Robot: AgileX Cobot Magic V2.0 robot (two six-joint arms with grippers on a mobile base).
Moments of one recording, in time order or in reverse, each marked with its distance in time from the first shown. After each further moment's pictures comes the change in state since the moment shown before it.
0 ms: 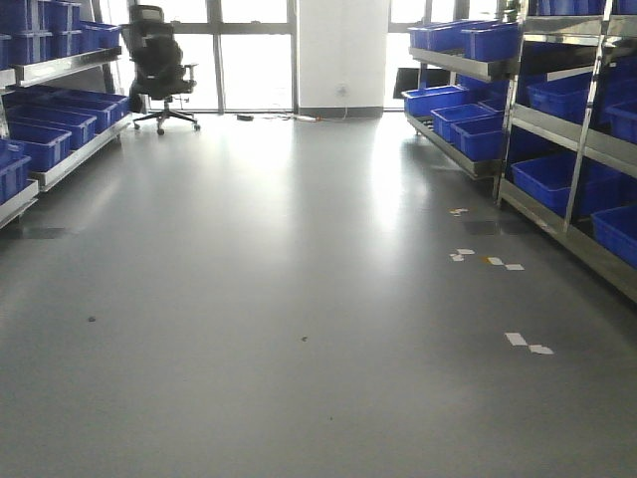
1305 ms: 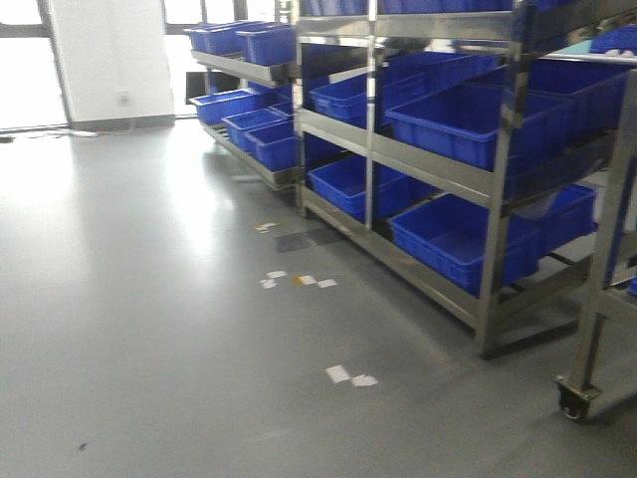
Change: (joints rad) left arm 0.000 0.000 0.000 0.000 0.000 0.000; right arm 0.000 0.000 0.000 -0.002 0.000 0.000
